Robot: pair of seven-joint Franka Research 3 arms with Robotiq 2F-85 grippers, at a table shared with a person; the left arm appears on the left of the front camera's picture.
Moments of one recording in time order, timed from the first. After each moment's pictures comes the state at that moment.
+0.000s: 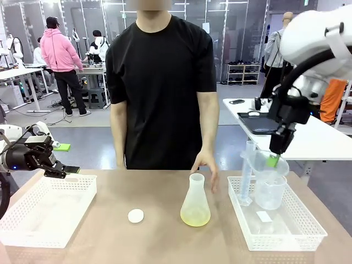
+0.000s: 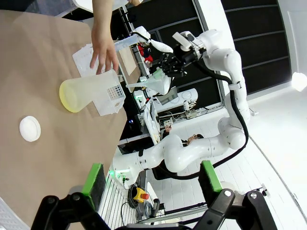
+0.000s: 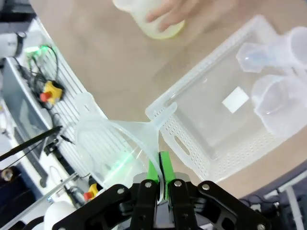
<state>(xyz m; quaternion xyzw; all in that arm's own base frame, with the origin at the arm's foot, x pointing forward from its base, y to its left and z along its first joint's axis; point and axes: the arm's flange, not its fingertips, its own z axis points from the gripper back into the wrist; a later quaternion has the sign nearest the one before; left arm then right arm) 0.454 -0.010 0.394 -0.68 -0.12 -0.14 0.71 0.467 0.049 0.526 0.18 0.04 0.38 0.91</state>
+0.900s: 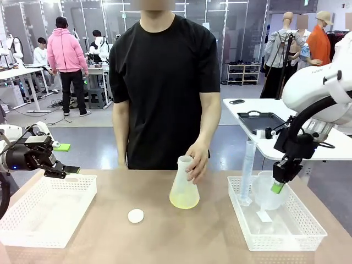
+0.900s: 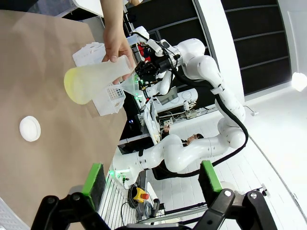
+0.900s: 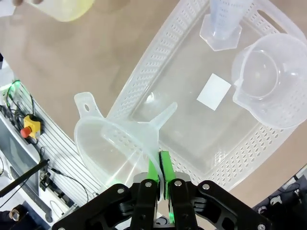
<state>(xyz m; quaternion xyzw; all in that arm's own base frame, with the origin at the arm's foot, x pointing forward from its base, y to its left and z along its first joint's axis) 0.454 -0.010 0.394 -0.68 -0.12 -0.14 0.71 0.465 0.019 0.433 0.16 0.01 0.28 0.95</state>
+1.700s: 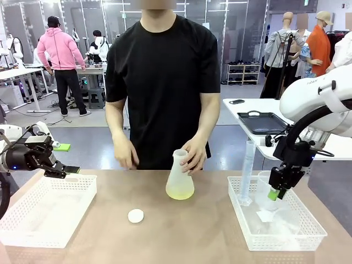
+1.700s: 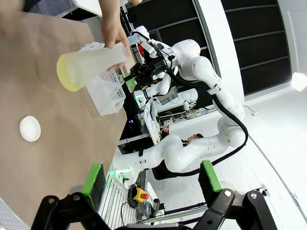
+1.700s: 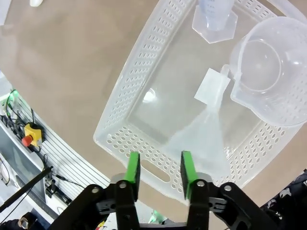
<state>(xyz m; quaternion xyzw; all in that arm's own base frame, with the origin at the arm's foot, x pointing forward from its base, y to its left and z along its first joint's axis) 0.454 -0.010 0.394 -0.68 -0.12 -0.14 0.71 0.466 0.018 0.414 0.16 0.02 0.25 0.95</state>
